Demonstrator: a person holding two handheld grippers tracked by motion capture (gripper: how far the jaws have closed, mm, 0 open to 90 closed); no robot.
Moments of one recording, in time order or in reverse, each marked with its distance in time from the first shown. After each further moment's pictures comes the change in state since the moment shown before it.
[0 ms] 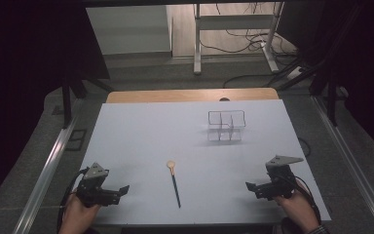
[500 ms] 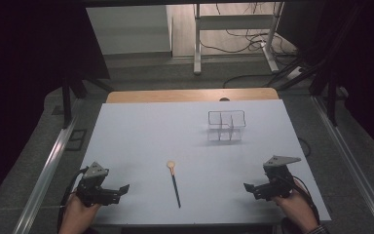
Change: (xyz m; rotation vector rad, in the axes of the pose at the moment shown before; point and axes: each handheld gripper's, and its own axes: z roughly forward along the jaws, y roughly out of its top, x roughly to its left) left arm 0.000 0.002 -0.001 -0.006 -0.003 -0.010; right arm 0.003 0.001 0.003 0.001 0.031 -0.016
